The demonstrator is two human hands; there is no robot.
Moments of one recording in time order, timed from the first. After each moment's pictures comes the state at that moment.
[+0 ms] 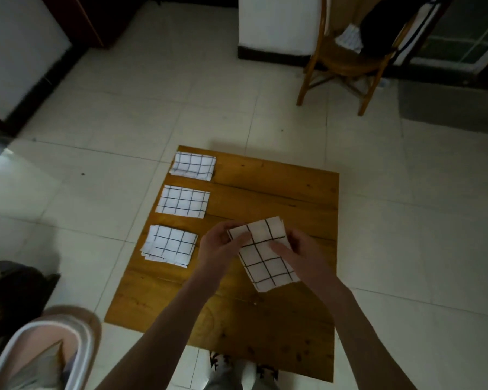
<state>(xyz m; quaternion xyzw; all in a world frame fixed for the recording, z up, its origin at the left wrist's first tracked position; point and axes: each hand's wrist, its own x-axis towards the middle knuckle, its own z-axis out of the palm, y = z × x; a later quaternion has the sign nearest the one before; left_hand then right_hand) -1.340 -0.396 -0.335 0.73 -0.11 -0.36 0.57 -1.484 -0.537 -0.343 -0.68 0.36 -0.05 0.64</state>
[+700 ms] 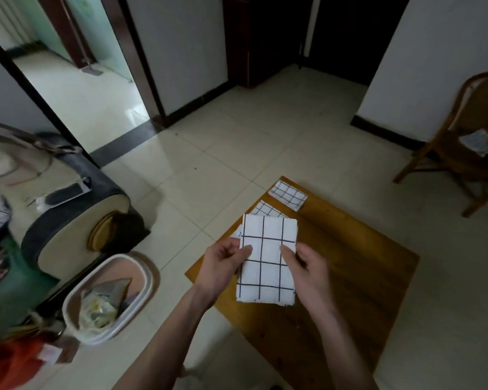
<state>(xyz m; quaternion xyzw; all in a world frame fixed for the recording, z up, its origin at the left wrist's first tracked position) -1.364 -0.201 -0.205 0.73 0.00 -0.23 0.64 -1.440 -0.379 -0.208 -0.74 0.21 -0.03 0.64</state>
